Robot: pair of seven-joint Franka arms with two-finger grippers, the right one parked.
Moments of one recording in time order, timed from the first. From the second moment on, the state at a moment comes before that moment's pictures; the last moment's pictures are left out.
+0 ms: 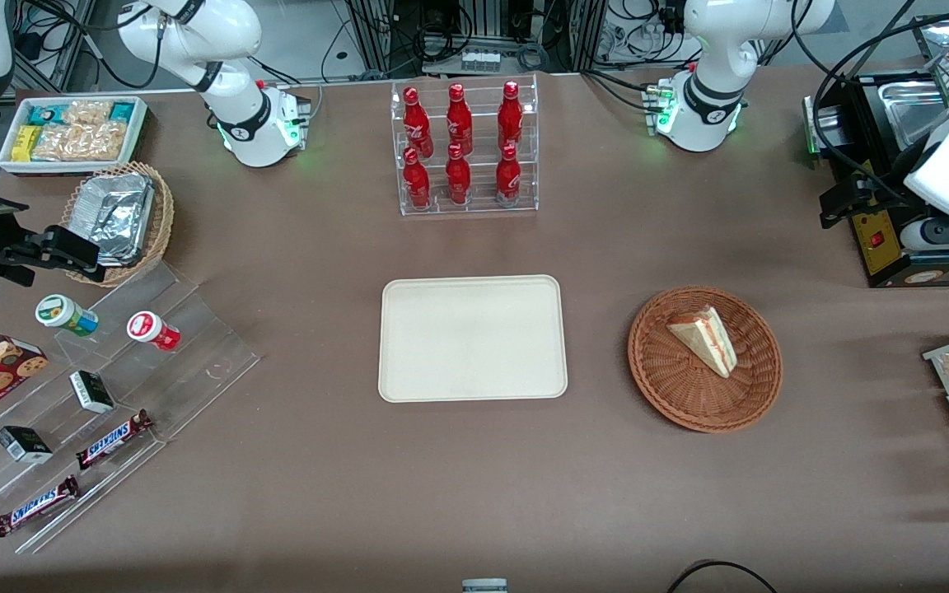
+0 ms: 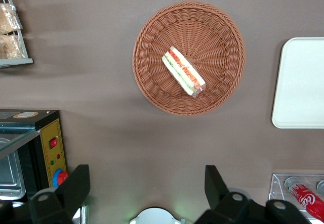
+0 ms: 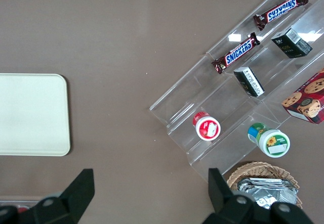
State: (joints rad) arm 0.00 -0.04 -0.06 -1.62 0.02 1.47 -0.07
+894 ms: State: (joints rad) arm -0.07 0.06 -0.07 -1.91 0.02 1.95 -0.51
